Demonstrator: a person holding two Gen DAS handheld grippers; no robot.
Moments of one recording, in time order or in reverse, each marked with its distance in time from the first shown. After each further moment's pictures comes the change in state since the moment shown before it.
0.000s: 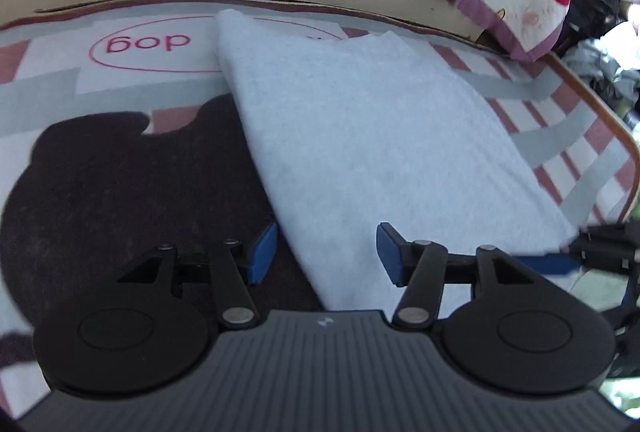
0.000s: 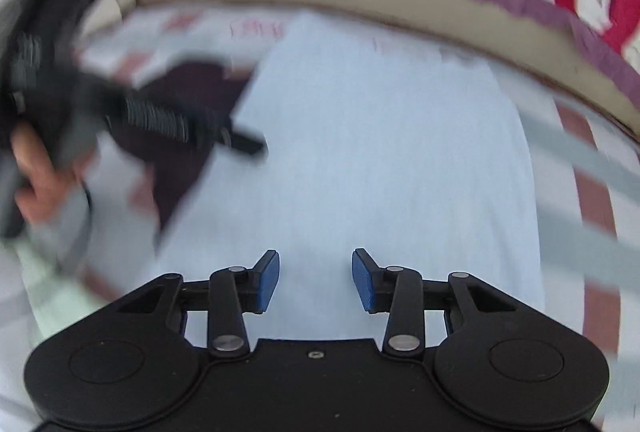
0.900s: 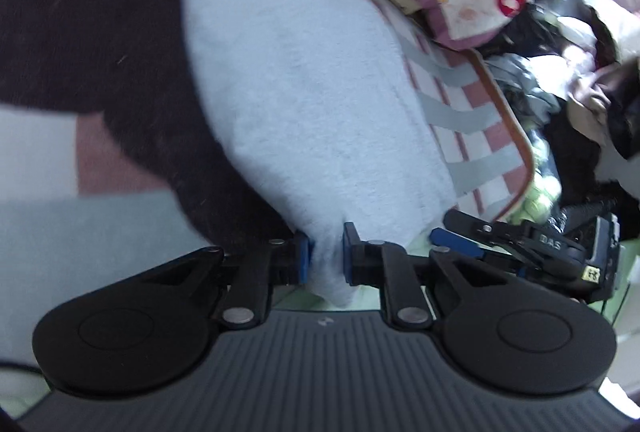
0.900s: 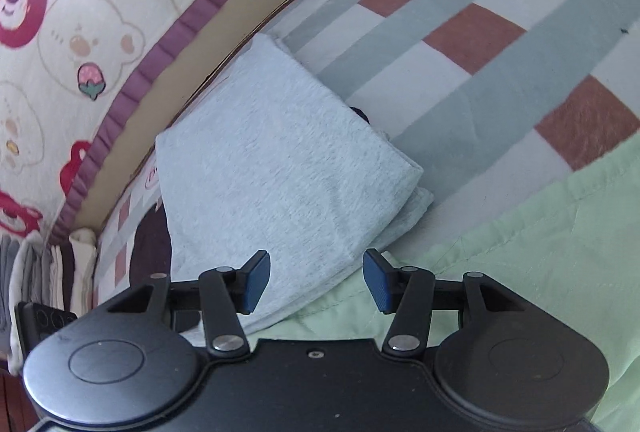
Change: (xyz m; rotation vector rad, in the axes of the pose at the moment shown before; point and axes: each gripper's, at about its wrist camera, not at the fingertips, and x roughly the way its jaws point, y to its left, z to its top) left arm -0.024 -0.006 -0.076 -0.293 0.116 -0.411; right arm -0.054 -0.063 -0.094 0.698 -0.199 0.035
